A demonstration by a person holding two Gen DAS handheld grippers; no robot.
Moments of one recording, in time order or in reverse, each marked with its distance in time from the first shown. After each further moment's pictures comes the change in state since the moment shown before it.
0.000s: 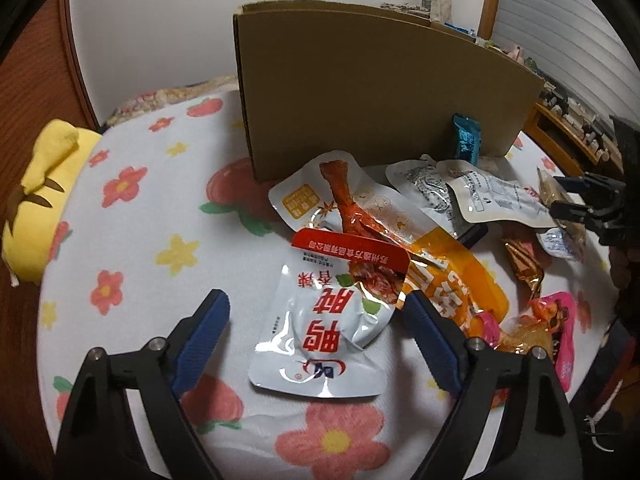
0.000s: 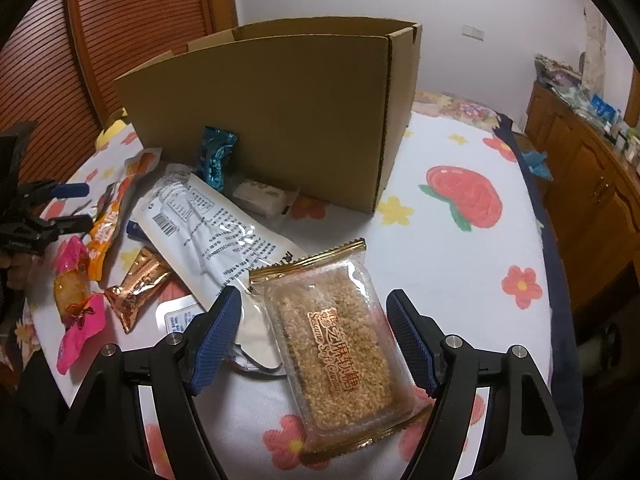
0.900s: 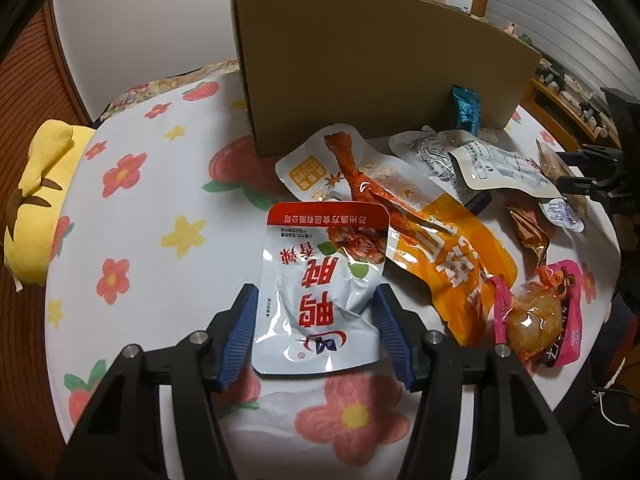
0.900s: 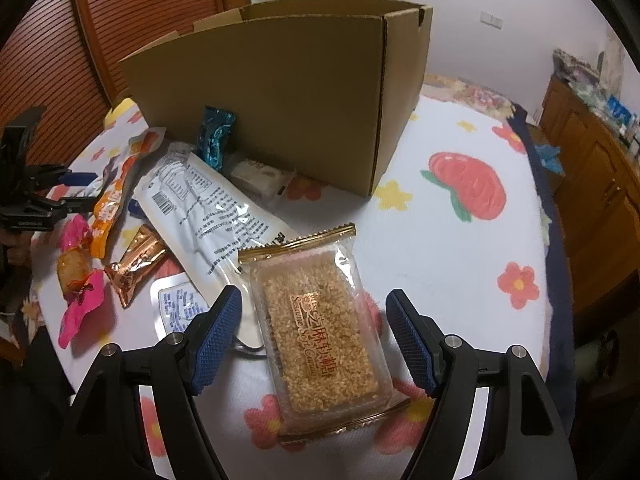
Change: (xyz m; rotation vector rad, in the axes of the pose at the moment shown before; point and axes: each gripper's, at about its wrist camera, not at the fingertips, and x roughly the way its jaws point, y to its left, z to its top) left arm -0.002 0.004 -0.006 0.054 0.065 0.011; right arm 0.003 -0.011 0.003 -0.036 0.089 0.046
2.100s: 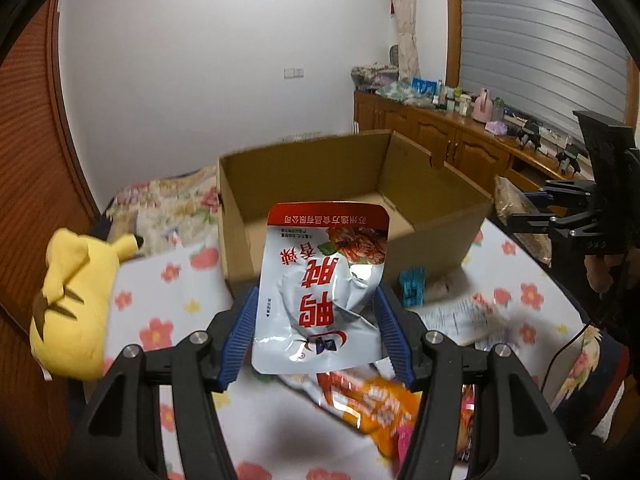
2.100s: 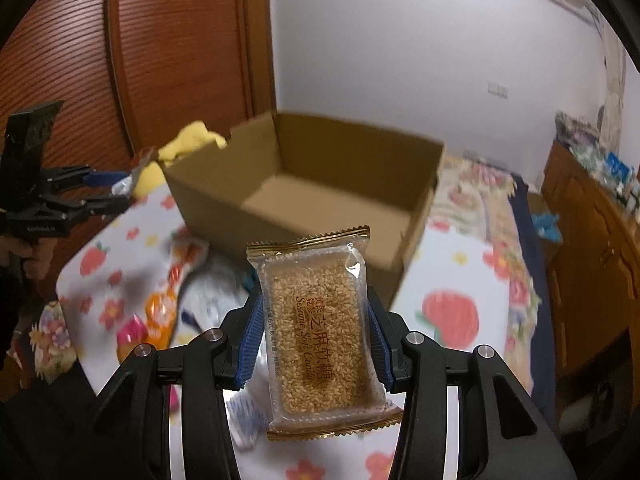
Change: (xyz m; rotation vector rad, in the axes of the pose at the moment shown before) left arm -0.094 -0.025 0.102 0.076 -0.329 -0.002; right arm -0.074 0.027 0.080 -0.081 -0.256 0.003
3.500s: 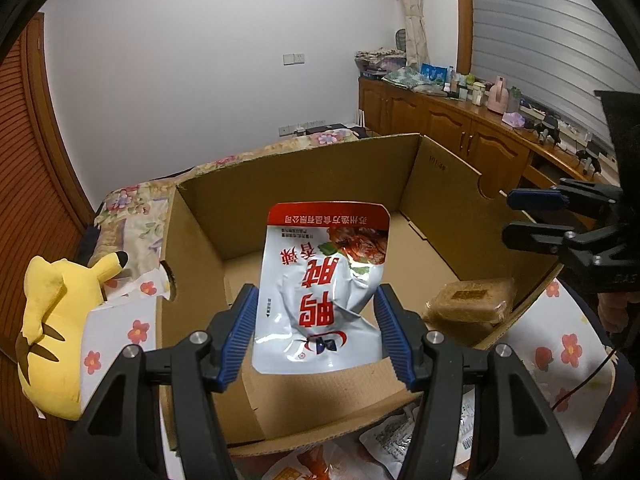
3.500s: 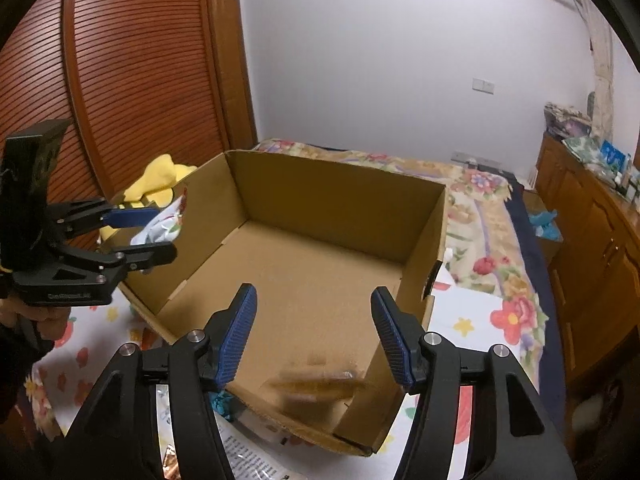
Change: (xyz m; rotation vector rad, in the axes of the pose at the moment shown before) left arm 0.108 -0.007 0.057 0.003 0.065 0.019; right arm 0.067 -0.036 0.060 0.088 -0.026 -0.030
